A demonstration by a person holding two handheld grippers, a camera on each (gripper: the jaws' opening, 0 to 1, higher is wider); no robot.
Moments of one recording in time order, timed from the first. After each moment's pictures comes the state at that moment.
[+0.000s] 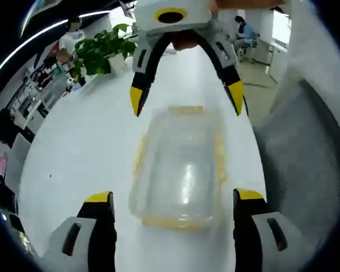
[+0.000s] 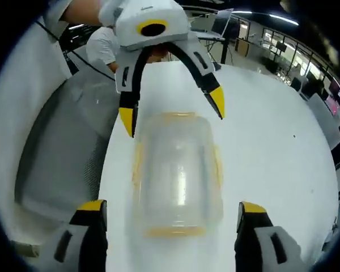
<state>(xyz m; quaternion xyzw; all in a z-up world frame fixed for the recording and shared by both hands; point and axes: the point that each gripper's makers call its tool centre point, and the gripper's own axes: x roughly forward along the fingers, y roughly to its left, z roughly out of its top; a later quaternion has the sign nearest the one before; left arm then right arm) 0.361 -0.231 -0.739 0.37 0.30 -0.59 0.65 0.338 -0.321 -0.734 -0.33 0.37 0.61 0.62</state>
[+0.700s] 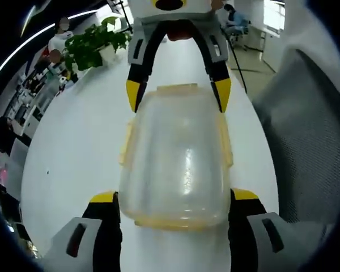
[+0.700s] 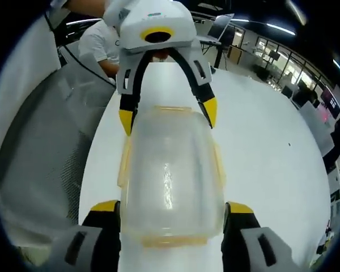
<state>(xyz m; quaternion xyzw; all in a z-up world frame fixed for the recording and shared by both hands) 0.370 -0.202 -0.757 0.39 0.30 -0.58 0.65 0.360 -0.283 -0.752 -0.36 0.34 0.58 0.64</state>
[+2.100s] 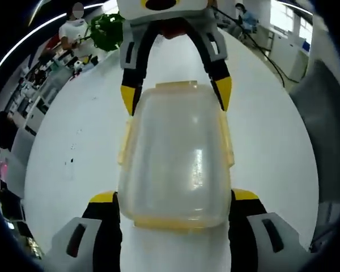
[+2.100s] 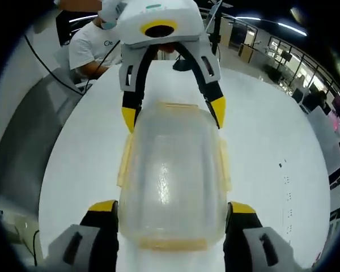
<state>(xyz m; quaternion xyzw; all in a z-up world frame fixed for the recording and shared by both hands) 0.528 -0.170 -0.758 0.39 0.32 -0.57 0.65 0.516 -0.249 -0.757 -0.37 0.34 0.61 0.61</state>
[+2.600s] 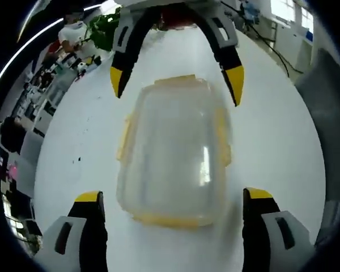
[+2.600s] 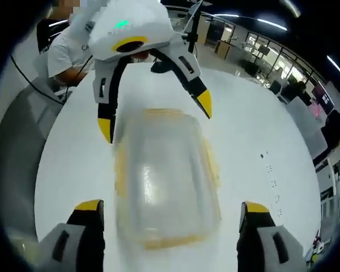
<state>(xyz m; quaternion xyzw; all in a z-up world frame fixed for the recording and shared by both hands) 0.524 -0.165 -0.755 0.41 0.31 -0.53 0.67 0.516 -0.250 -0.741 -0.35 0.34 0.54 0.69</state>
